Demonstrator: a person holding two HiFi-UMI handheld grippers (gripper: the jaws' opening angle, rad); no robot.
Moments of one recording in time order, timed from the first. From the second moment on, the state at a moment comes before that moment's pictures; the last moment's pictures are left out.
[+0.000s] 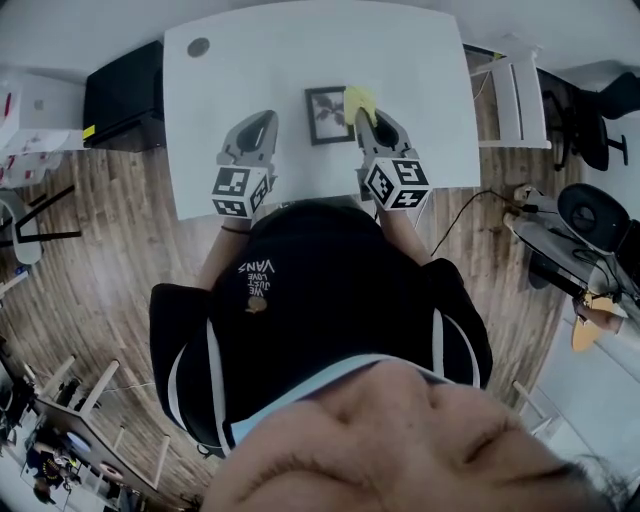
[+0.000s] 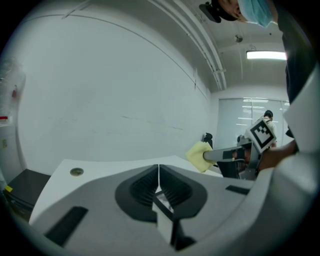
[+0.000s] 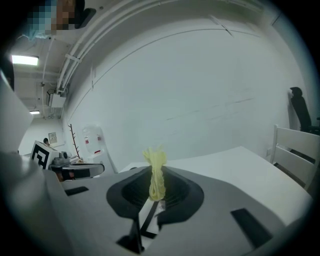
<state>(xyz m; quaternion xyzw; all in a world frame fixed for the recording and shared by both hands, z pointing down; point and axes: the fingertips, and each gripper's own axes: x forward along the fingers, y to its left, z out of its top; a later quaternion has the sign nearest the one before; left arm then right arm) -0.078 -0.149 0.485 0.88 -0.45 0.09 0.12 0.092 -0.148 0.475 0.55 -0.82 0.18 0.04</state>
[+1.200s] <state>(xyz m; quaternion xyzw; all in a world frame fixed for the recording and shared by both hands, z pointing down) -0.080 -0.138 0.487 0.84 -0.52 0.09 0.13 0.056 -0.206 0.518 0.45 -0.86 0.21 0.09</state>
